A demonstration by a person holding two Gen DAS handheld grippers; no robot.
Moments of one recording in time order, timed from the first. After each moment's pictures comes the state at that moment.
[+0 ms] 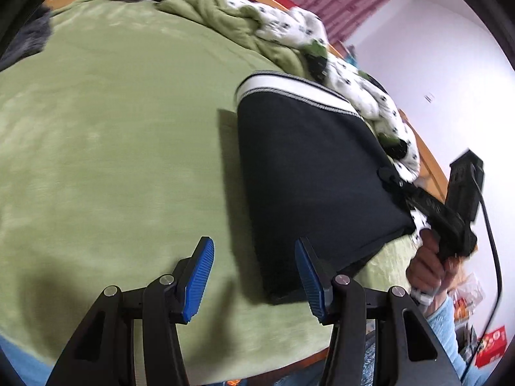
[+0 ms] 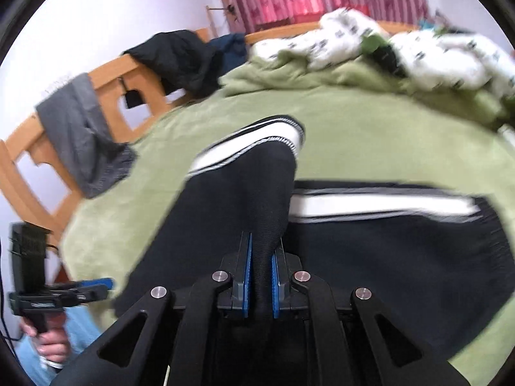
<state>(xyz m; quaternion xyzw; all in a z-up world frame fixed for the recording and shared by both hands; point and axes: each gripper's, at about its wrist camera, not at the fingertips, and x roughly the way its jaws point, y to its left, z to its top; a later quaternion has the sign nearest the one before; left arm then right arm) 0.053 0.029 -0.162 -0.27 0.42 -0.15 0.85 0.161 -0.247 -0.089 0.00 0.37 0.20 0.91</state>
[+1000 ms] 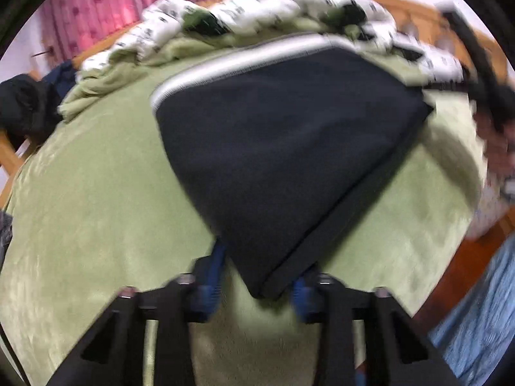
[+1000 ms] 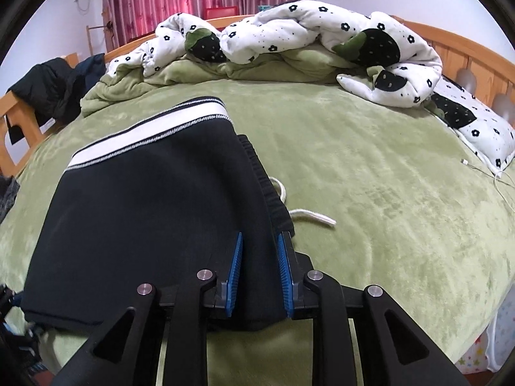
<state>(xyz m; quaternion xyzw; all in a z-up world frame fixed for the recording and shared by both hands) 0.070 -0.171 -0.154 0.10 0.39 -0.15 0.90 0.128 -0.447 -0.152 0.03 0.39 -0.03 0.92</state>
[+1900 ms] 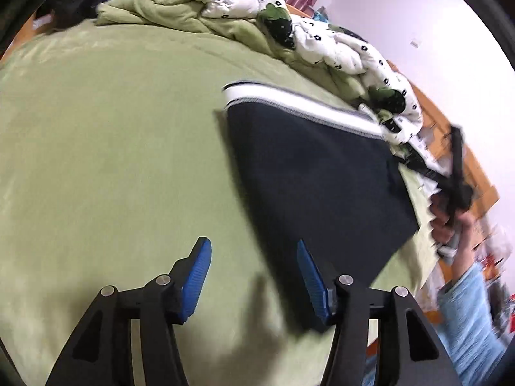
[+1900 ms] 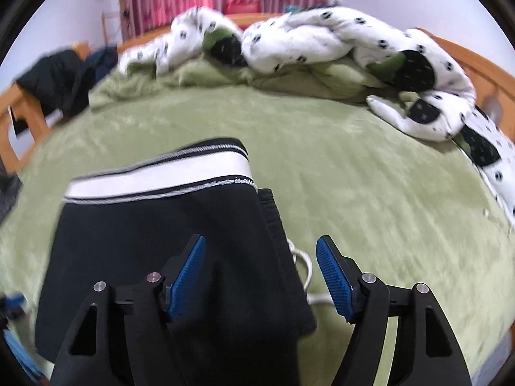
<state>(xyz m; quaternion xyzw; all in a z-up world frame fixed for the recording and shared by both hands) 0.151 -0.072 -0.150 -0.17 0.45 -0.18 0.86 0.226 -0.427 -0.123 -0.02 0.41 0.00 0.91</state>
